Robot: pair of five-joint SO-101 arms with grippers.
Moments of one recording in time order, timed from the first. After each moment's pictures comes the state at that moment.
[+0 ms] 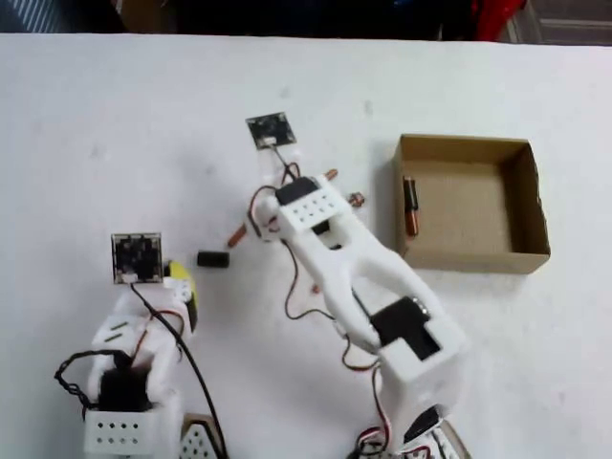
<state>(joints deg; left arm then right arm) -5.5 -103.9 97.1 54.5 5.2 -34.5 17.7 7.7 51.3 -11.3</state>
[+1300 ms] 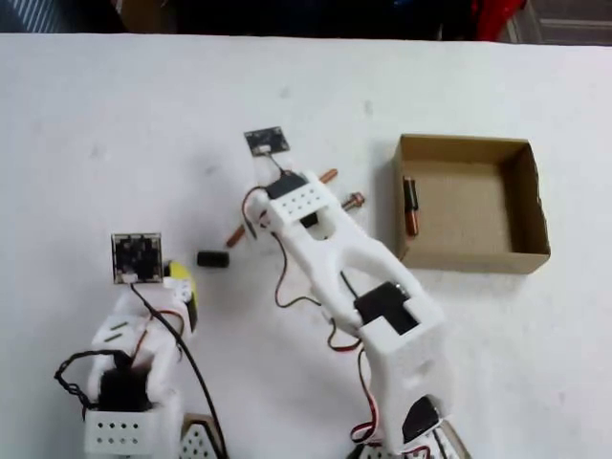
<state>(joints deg) -5.5 -103.9 97.1 54.5 5.2 -34.6 25.5 1.3 61.4 -11.1</state>
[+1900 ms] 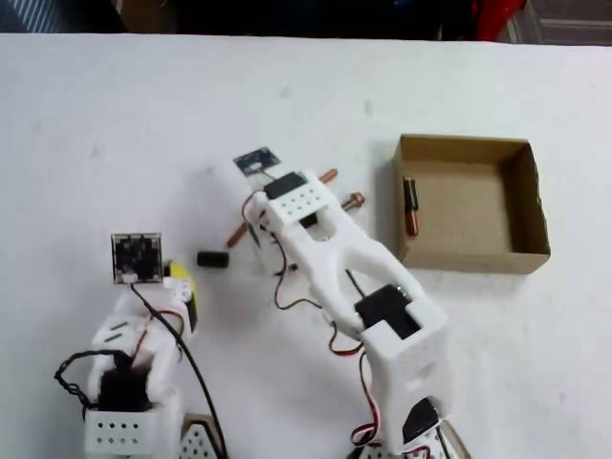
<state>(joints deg) -5.5 -103.9 97.1 54.5 5.2 -34.9 24.0 1.3 73.0 0.4</state>
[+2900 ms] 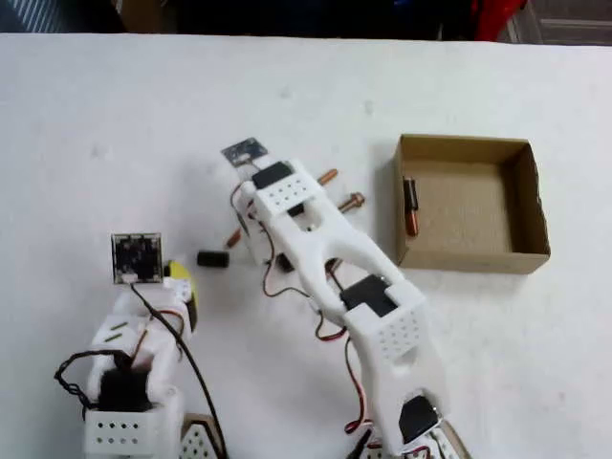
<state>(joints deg) -5.5 -103.9 97.1 54.5 5.2 -36.0 33.4 -12.1 76.0 0.5</state>
